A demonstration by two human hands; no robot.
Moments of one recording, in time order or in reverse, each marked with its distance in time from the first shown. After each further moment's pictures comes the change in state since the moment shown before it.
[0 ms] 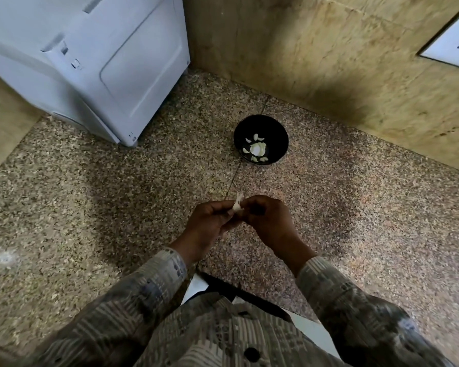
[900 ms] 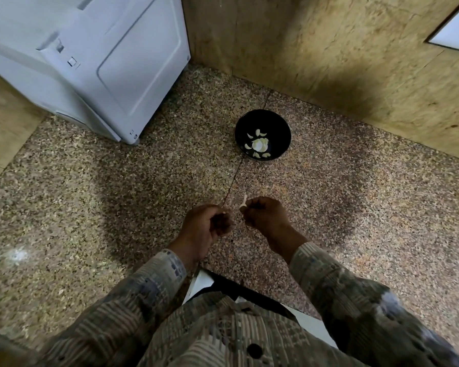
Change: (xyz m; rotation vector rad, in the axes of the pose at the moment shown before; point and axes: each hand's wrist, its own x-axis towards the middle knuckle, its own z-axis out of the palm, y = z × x) left_hand 0.006 -0.014 -0.015 -0.198 0.224 -0.177; right_hand 0.025 0.030 0.017 0.319 -0.027 0.256
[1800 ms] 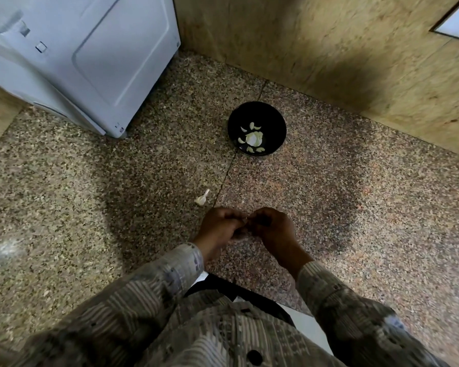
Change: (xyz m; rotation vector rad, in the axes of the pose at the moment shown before) left_hand 0.035 -0.043 0.029 0.467 -0.053 0.042; right_hand -0.005 0.041 -0.030 -0.279 0.061 -0.069
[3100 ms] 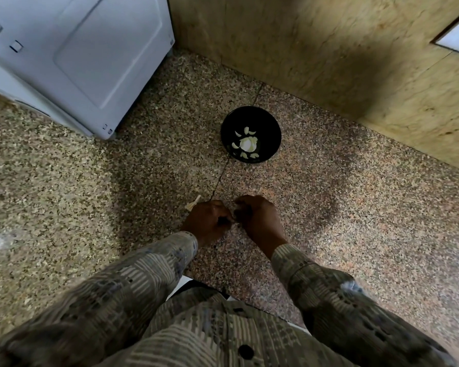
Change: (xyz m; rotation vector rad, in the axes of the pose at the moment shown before) left_hand 0.041 0.010 -0.031 0.958 -0.051 0.733; right_hand 0.050 -0.018 0.001 -0.458 0.059 -0.318
